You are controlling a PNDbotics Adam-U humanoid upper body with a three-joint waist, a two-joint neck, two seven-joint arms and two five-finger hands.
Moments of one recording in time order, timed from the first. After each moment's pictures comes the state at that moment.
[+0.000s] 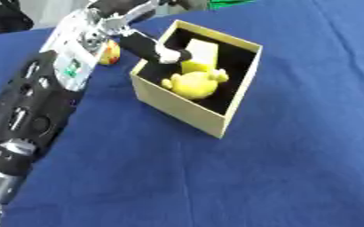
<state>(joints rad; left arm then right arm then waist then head) -1.14 0.44 -0.21 -1.23 -0.70 -0.25 -0.27 -0.45 -0.55 -0.10 -1.98 -0.05 -0.25 -0.49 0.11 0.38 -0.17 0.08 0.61</state>
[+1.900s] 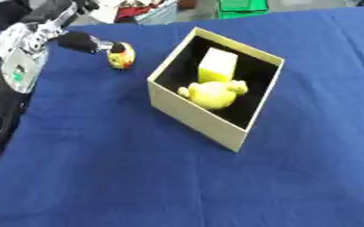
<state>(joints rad) -1.12 0.61 -0.06 -0.95 -0.84 0.02 -0.24 -0.47 -0.56 -0.10 -1.98 -0.04 -0.26 -0.50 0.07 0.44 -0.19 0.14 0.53</state>
